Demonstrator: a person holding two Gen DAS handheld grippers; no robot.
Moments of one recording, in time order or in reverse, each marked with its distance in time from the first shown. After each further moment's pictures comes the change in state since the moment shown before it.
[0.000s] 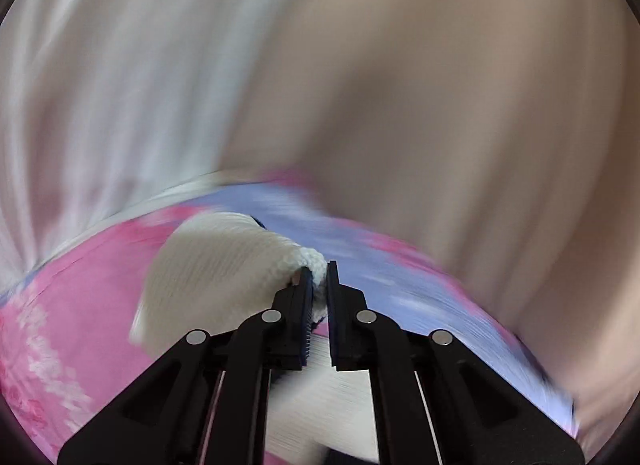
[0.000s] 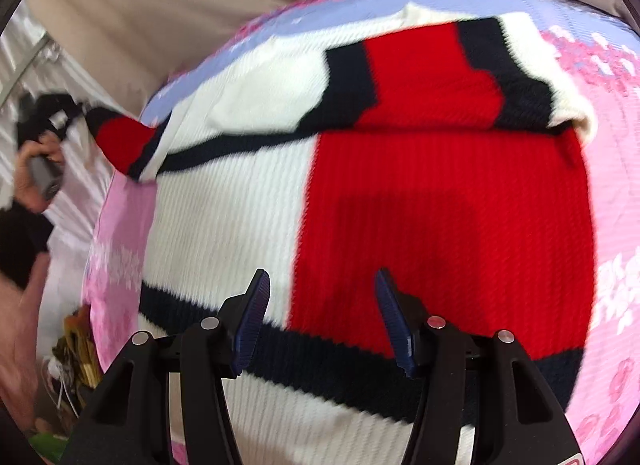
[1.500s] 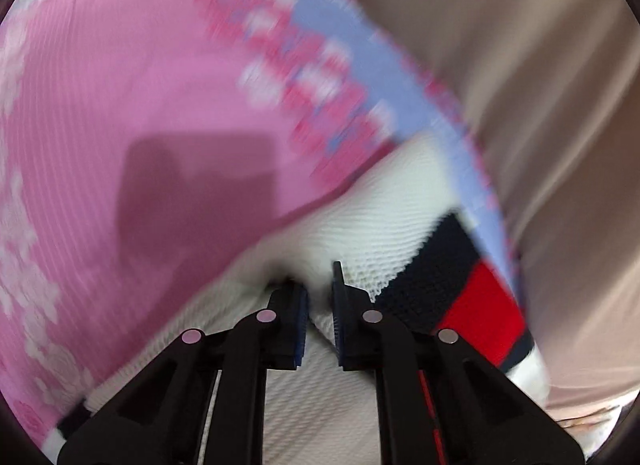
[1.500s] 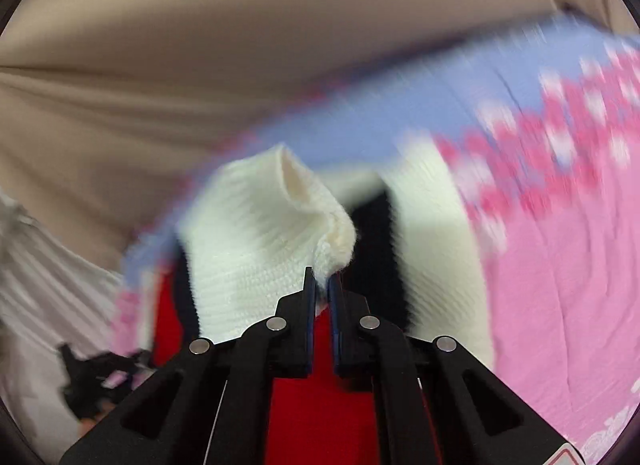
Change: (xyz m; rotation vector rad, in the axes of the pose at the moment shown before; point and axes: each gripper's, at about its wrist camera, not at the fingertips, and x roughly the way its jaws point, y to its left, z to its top) left arm 0.046 0.039 -0.198 -0.430 0.383 0.085; right arm 0.005 -0.131 0.123 0.276 -0.181 -0.002
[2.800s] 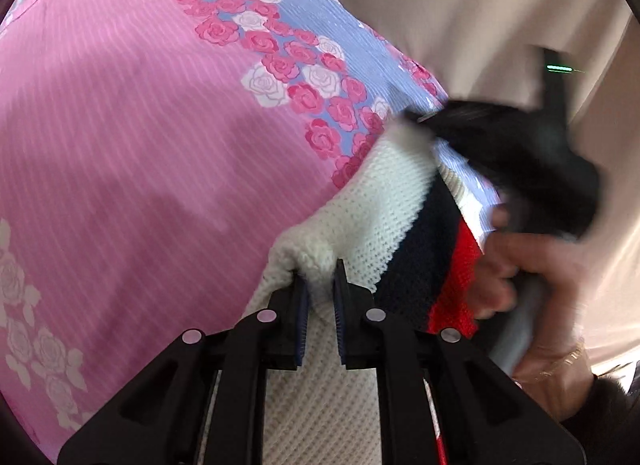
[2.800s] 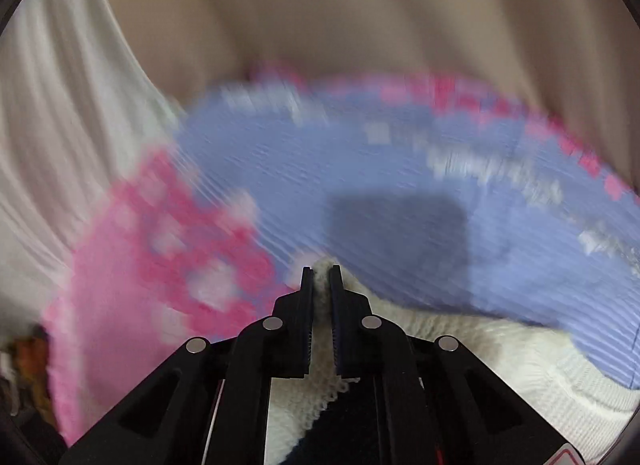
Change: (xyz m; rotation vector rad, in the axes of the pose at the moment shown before) left arm 0.003 0.010 0.024 0.146 0.010 -0.064; right arm 0.253 0.376 -0.023 -0.830 0.291 0.107
